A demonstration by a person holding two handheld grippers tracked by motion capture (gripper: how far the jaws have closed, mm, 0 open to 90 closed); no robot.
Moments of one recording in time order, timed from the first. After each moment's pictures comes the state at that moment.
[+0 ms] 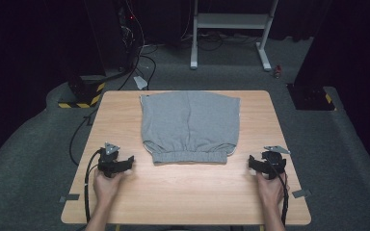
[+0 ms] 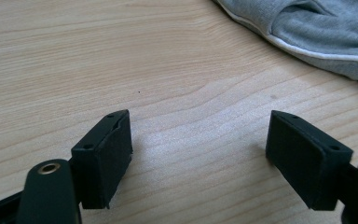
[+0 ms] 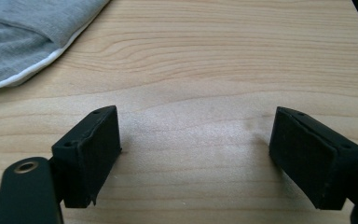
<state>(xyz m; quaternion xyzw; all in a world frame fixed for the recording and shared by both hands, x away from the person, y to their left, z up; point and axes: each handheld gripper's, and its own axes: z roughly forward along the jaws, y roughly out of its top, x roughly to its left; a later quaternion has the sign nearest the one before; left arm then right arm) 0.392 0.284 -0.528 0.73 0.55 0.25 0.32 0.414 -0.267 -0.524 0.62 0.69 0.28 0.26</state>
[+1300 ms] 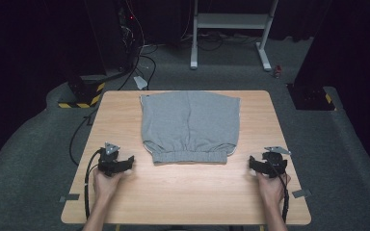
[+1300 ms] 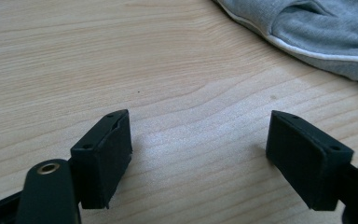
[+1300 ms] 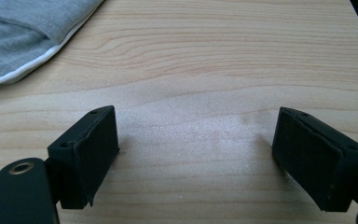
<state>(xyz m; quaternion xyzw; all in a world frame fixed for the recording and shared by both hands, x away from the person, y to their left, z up) 0.393 0.284 -0.528 0.73 0.55 0.25 0.32 0.412 -0.268 -0.524 0.61 0.69 0.28 0.26</state>
